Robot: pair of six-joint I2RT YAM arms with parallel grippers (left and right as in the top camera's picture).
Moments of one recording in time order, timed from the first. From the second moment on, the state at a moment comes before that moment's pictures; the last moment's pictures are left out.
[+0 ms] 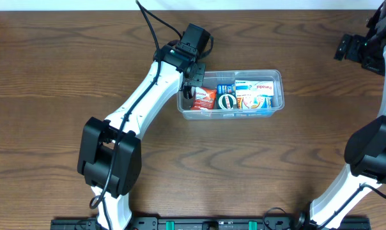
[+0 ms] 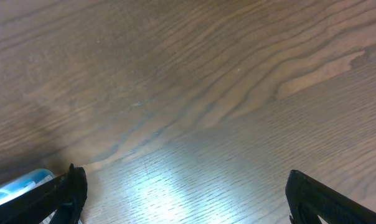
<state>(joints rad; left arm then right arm) -0.48 1.98 1.67 -0.85 -0.15 -0.25 -0.31 2.06 2.05 -1.23 0.04 0.12</state>
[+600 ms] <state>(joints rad) -0.48 1.98 1.63 -0.86 -0.16 -0.25 -0.31 2.06 2.05 -1.23 0.04 0.12</state>
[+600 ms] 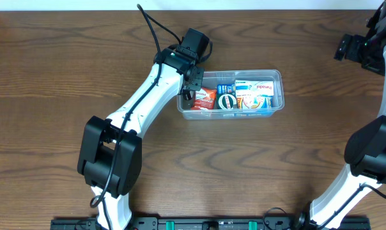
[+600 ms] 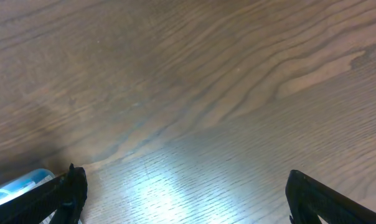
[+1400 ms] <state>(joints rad) -0.47 1.90 1.63 -0.85 -0.17 -0.26 -0.31 2.06 2.05 -1.23 0.04 0.12</state>
